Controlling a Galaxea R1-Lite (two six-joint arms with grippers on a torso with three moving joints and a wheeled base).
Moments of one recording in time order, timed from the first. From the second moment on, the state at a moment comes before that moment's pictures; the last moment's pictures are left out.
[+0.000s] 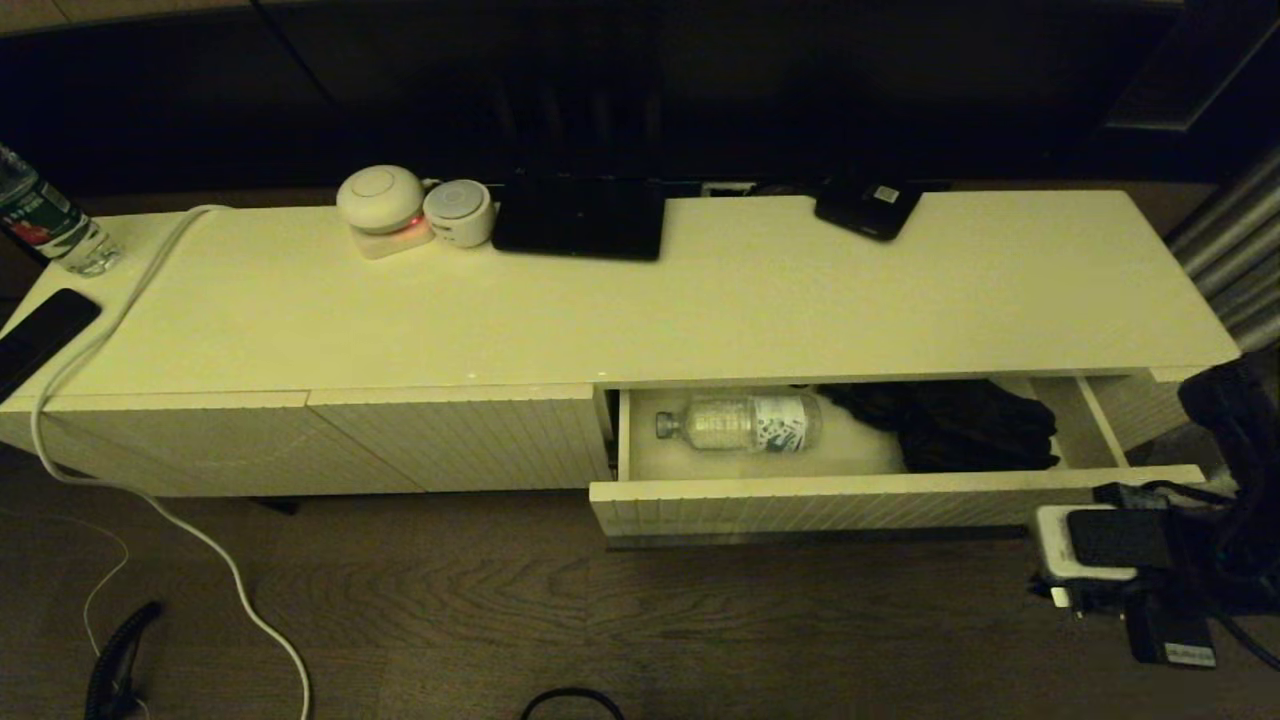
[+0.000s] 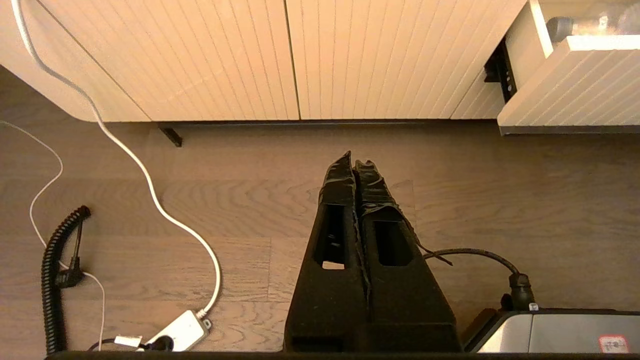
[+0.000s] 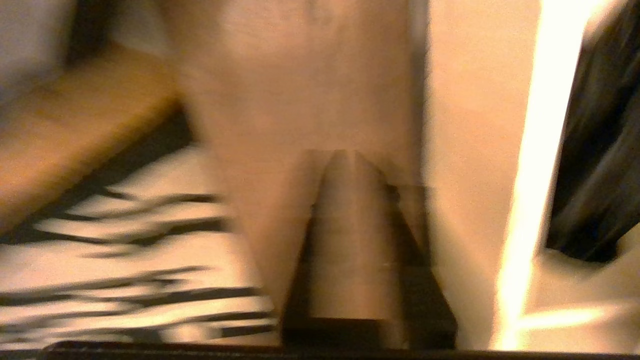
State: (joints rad) left arm 0.00 0.00 0.00 0.00 0.00 -0.01; right arm 0.13 1.44 -0.86 0.38 0.16 -1.21
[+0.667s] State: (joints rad) left arm 0.00 0.00 0.00 0.00 0.00 -0.02; right arm 0.31 1.54 -1.15 0.57 0.16 -0.25
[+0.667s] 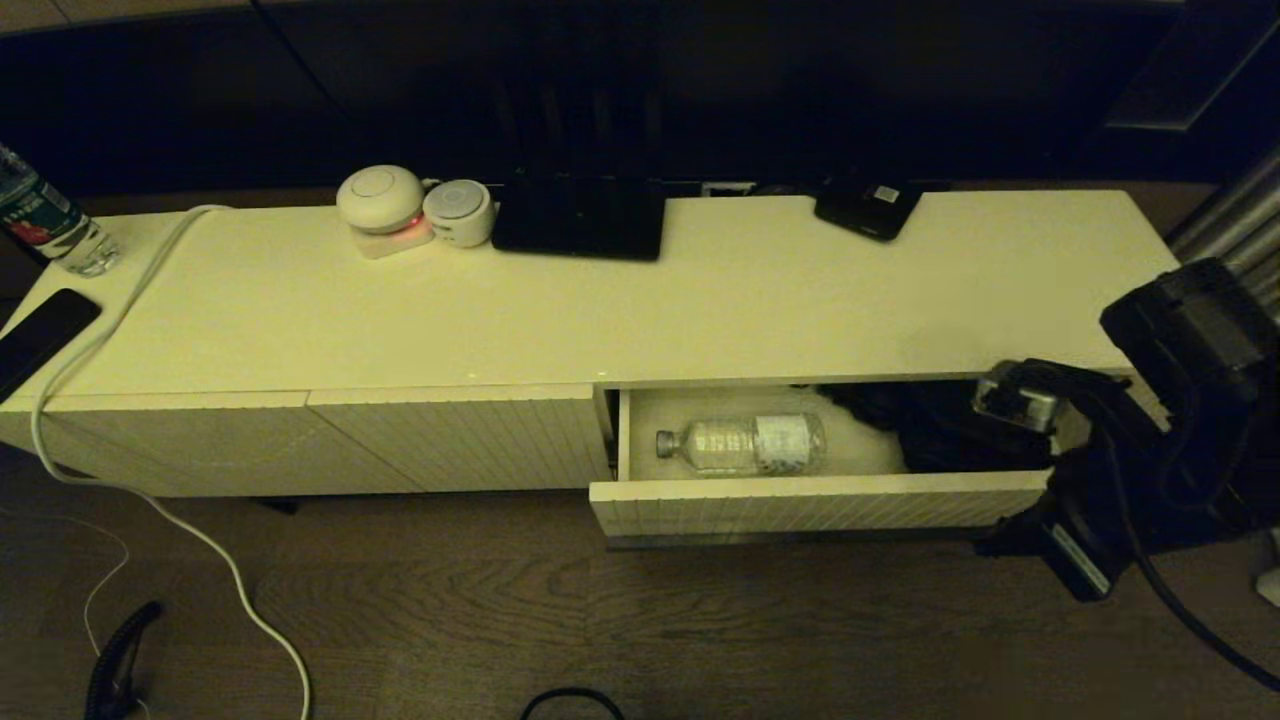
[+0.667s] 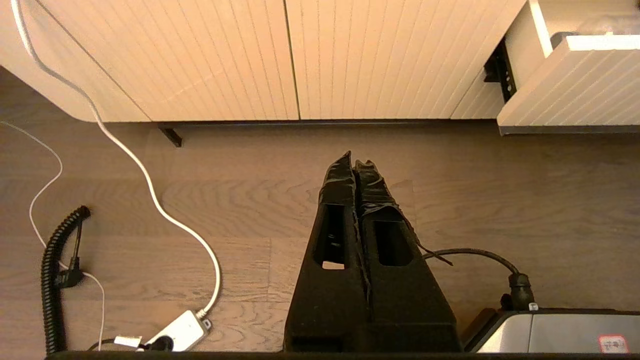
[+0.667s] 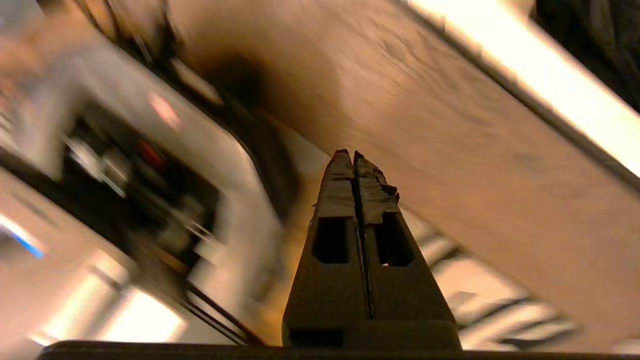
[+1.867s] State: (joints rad) left arm 0.00 0.00 0.00 0.00 0.00 -0.01; right arm 0.39 1.89 -1.52 0.60 -0.24 0.13
